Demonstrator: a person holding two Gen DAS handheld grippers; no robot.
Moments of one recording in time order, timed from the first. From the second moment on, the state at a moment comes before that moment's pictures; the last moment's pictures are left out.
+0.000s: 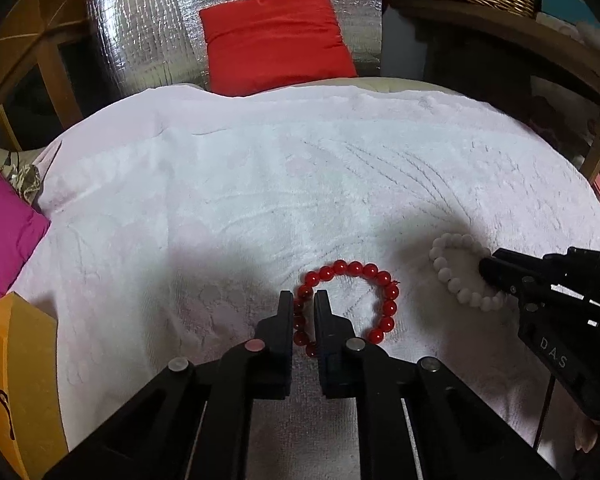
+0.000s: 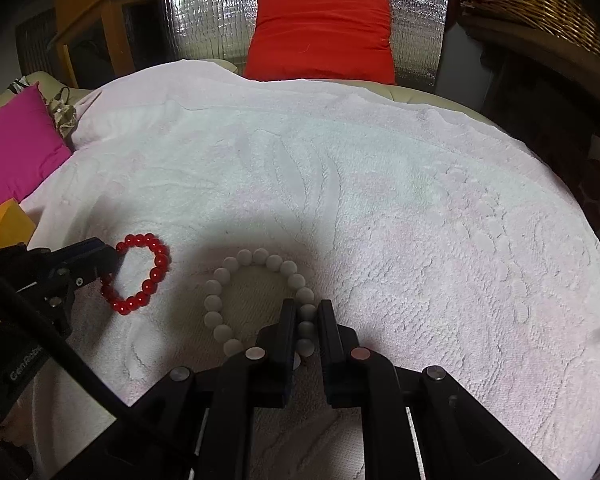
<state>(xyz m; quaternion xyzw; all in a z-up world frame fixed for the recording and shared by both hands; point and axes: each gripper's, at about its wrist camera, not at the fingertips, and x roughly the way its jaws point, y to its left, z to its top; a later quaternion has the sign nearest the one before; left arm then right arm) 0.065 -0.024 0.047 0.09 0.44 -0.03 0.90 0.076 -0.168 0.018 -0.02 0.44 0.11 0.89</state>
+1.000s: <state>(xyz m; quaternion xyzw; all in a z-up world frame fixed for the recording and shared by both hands) 0.066 -0.027 0.044 0.09 0.44 -0.06 0.89 0.089 -0.204 0.020 0.06 0.44 0.11 0.89</state>
